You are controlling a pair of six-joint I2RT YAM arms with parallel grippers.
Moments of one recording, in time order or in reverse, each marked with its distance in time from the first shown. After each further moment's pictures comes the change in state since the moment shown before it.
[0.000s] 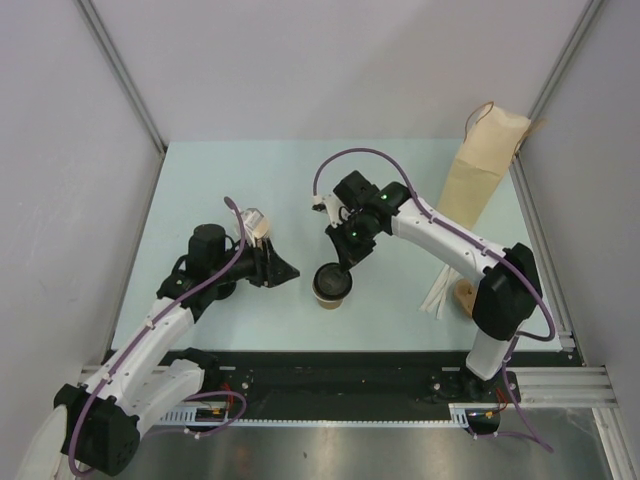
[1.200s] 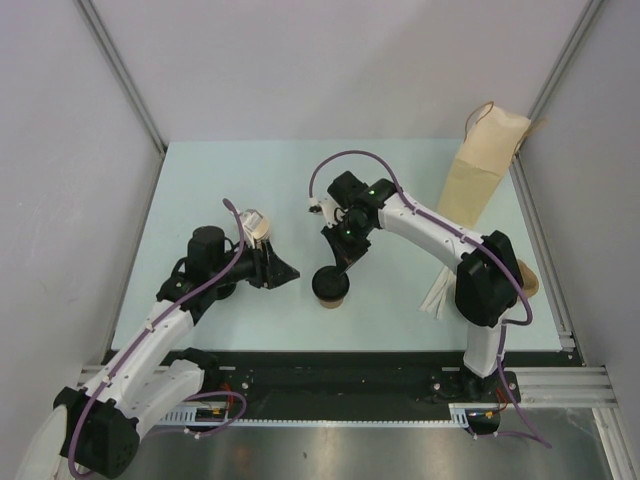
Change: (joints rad) left arm 0.000 -0.018 -0.019 0.021 0.004 -0.014; right arm -0.020 0.127 0.062 -0.024 -0.043 -0.008
